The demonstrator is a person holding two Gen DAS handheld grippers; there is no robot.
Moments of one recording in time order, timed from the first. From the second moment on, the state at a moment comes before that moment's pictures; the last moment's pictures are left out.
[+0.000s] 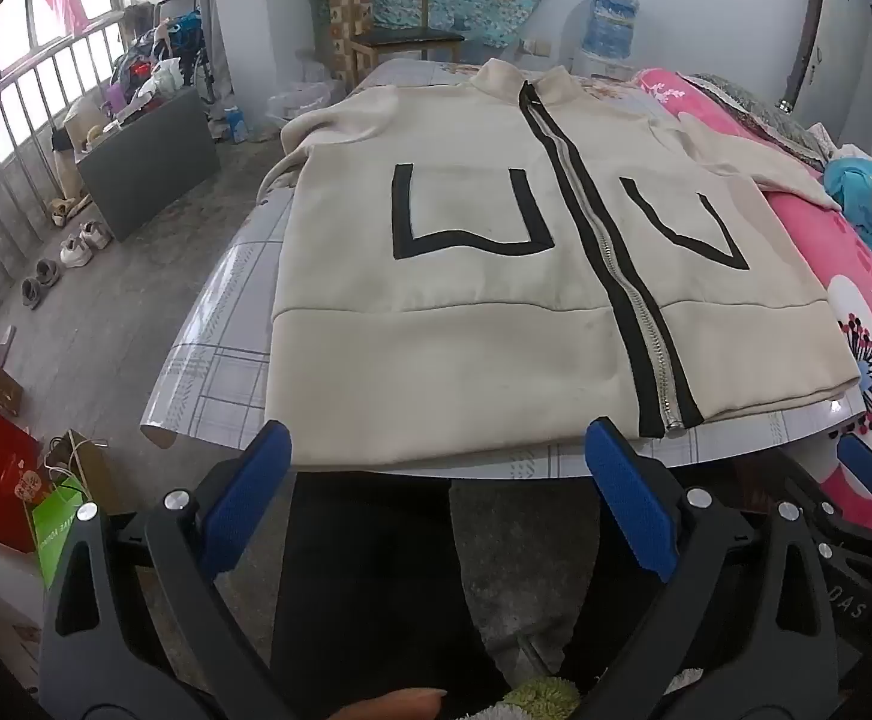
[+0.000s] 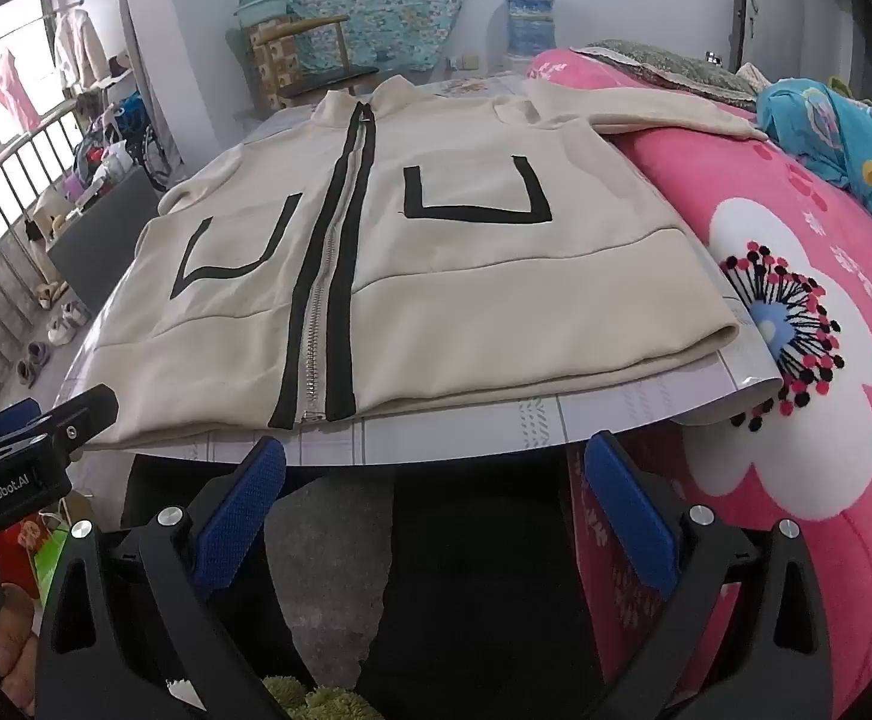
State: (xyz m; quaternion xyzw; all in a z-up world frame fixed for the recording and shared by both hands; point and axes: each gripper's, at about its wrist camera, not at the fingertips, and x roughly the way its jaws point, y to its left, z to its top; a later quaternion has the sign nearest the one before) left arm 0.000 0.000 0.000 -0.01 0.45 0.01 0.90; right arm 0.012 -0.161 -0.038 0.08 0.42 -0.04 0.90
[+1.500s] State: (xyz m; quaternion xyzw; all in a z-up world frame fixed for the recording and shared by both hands) left arm 0.005 0.002 -0.007 -0.01 0.46 0.02 0.89; right arm 0.025 -0.158 -0.044 0.08 0.43 -0.03 0.90
